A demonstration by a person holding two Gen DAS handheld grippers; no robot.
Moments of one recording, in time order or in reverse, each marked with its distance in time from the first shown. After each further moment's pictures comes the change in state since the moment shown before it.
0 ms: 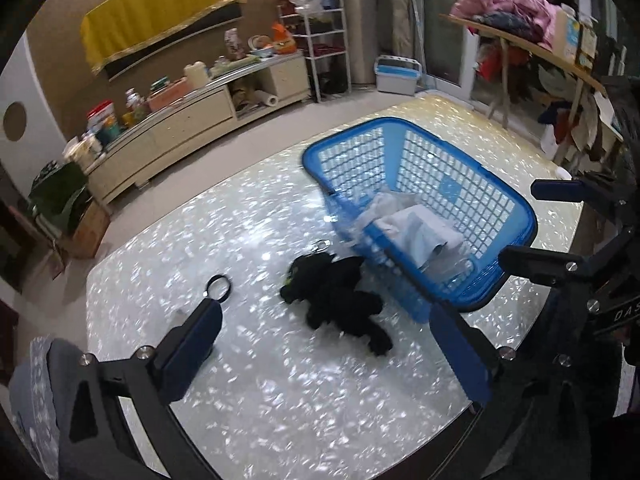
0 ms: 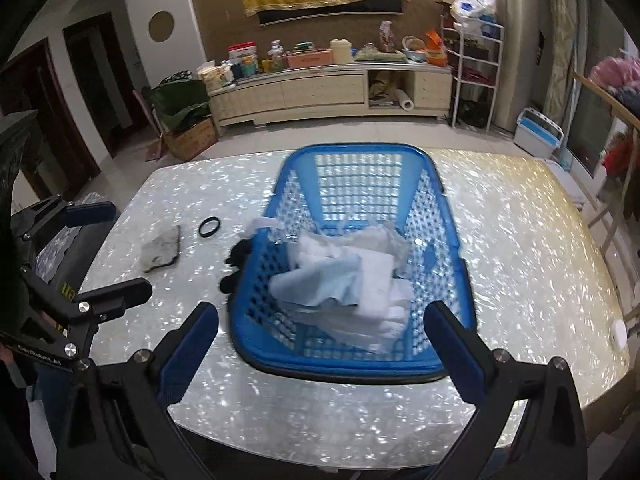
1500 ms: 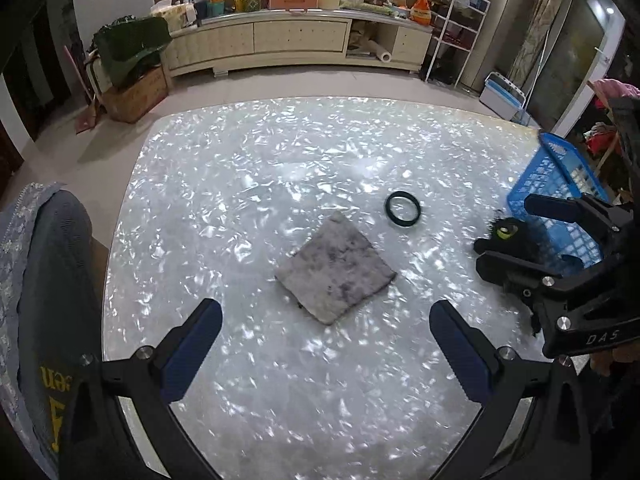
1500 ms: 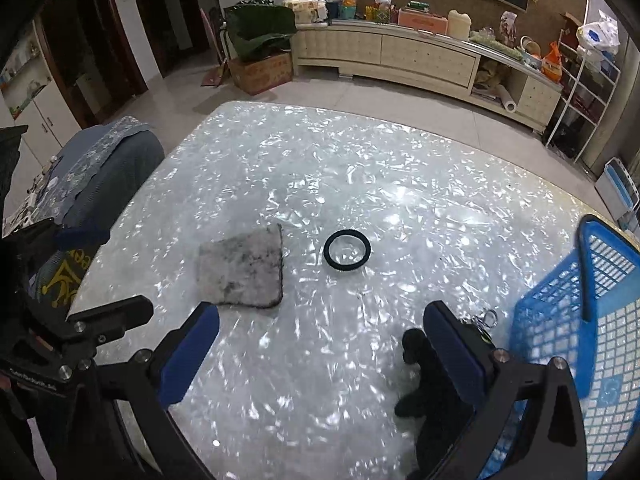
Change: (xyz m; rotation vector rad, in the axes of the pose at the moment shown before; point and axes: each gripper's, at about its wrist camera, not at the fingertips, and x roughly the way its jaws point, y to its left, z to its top) left arm 0.060 0.233 -0.108 -0.428 0.150 0.041; right arm 0.185 0.186 0.072 -0.245 0.188 0.108
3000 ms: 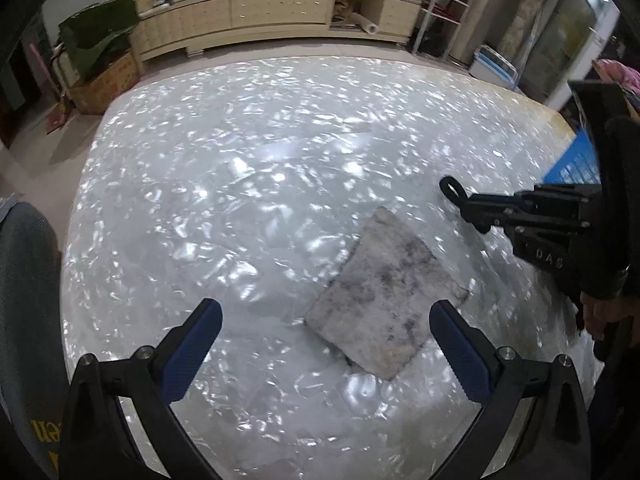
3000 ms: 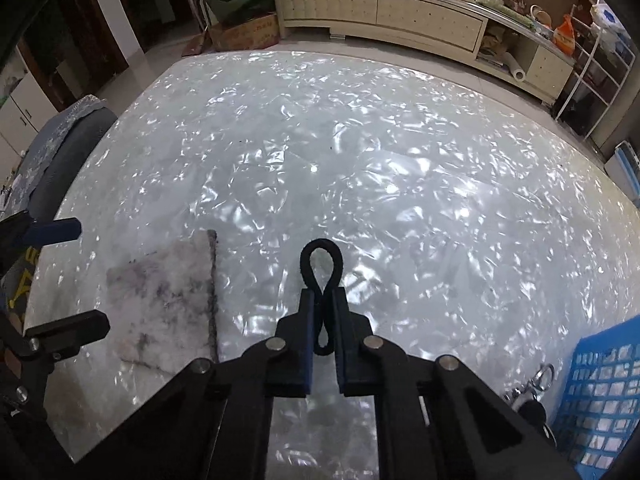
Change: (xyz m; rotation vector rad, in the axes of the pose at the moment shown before) left arm 0.083 0.036 0.018 0.069 0.091 -0.089; right arm 0.111 -0.012 0.026 0.017 0.112 -0.011
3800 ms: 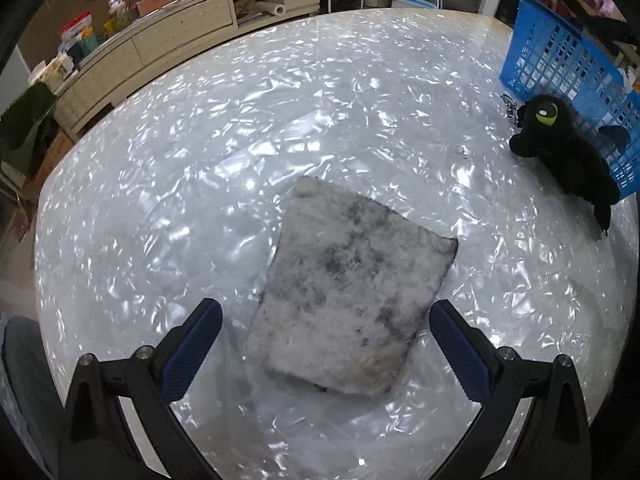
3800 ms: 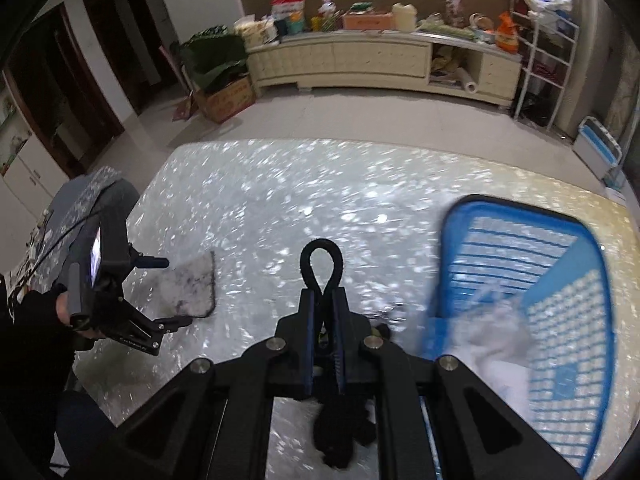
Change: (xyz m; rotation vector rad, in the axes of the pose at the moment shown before) left arm 0.050 -0.056 0.000 0.372 0.062 -0.009; right arm -0.170 -0.092 -0.055 0.143 -0.169 0.017
